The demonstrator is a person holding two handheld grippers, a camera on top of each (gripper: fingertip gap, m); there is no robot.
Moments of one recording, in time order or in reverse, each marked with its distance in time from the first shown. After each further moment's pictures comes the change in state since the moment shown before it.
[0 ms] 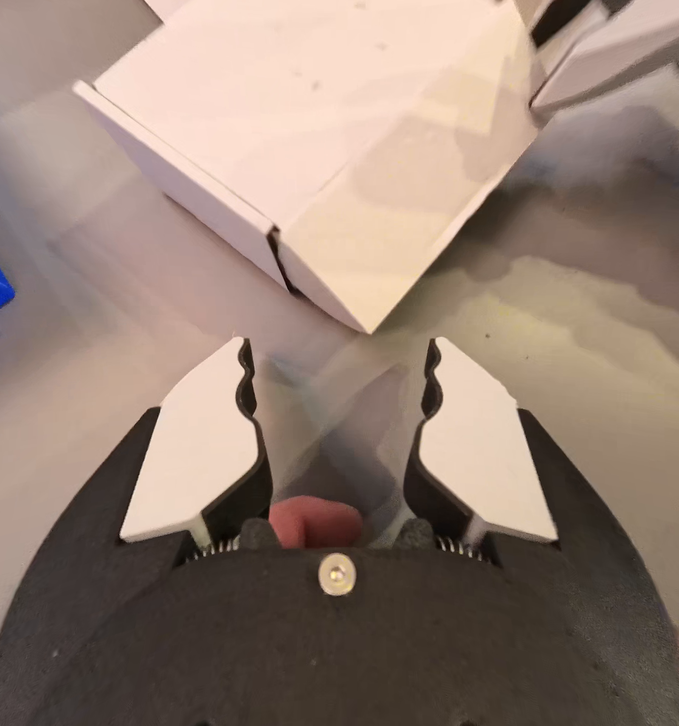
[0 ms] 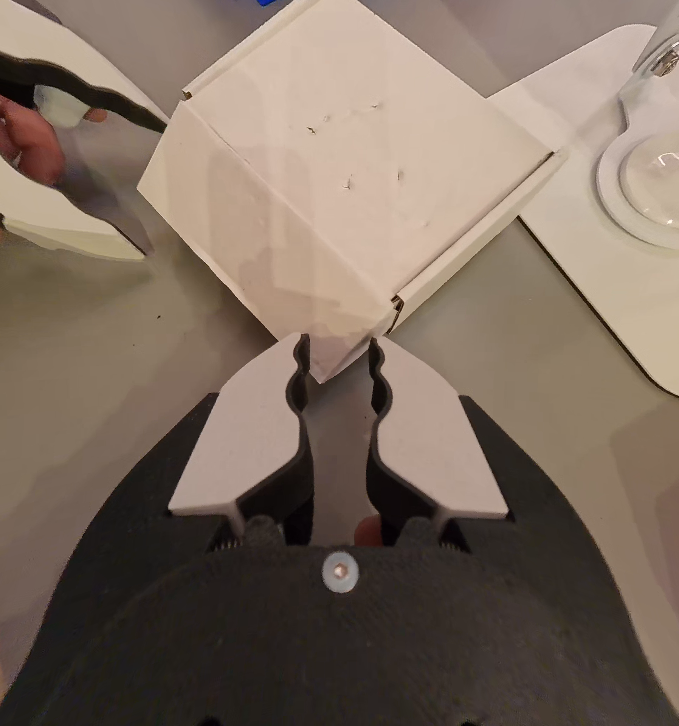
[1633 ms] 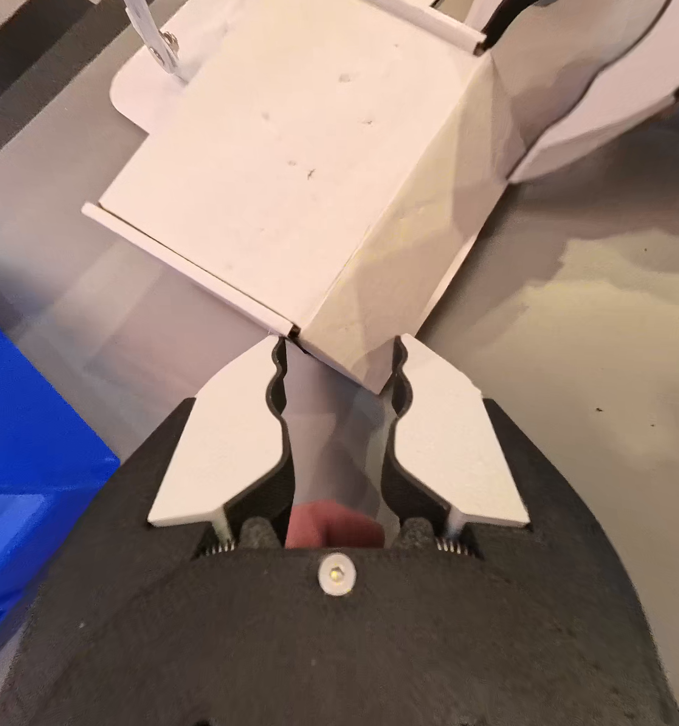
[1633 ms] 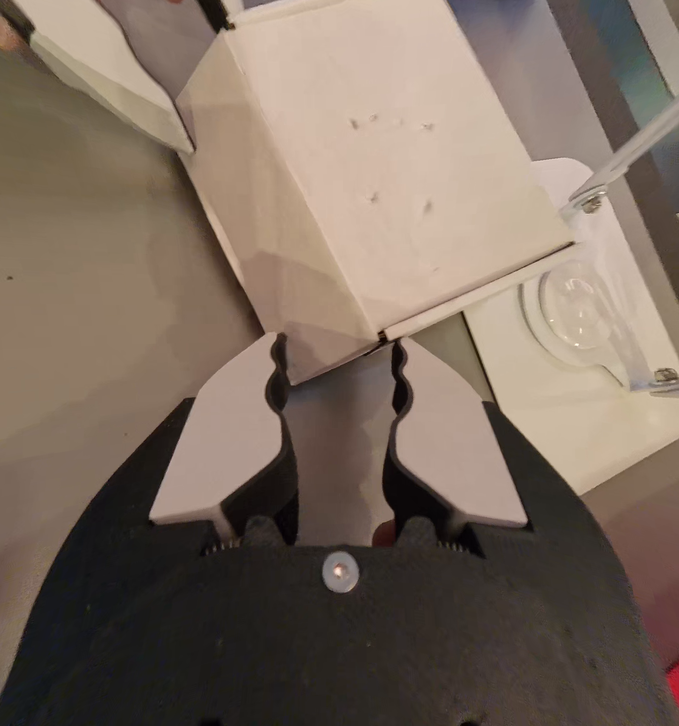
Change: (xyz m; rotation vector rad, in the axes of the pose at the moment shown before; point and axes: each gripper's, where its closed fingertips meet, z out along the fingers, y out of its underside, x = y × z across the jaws) left arm -0.036 -0.051 0.036 0.008 0.053 0.237; right arm 0.037 -0.013 0.026 -0.011 0.055 -0.342
